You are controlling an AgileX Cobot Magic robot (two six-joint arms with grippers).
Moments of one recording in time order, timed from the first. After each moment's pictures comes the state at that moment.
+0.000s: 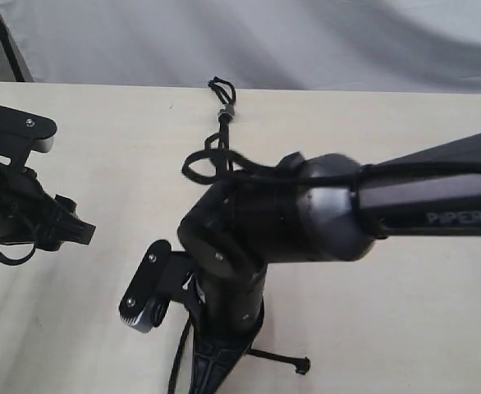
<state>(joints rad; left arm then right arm) -0.26 1.40 -0.63 0.28 0.34 -0.30 0.89 1.90 -1.12 -0.06 0.79 -0.25</state>
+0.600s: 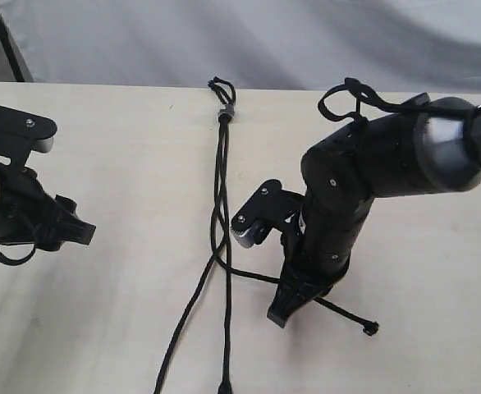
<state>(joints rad) -0.26 1.40 -0.63 0.28 0.34 -0.30 0.56 1.85 -0.99 -0.06 0.70 -0.25</state>
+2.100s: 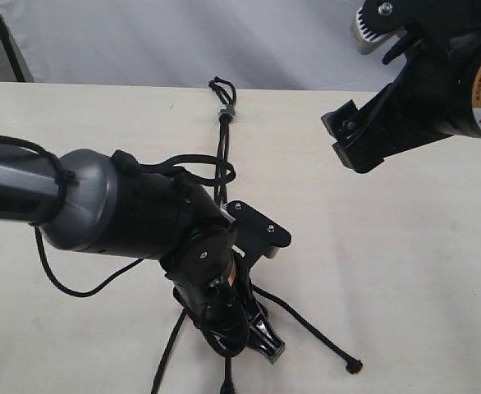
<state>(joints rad) -0.84 1.92 -1.06 0.04 0.55 -0.23 0.55 1.15 -0.85 -0.83 0.50 0.50</state>
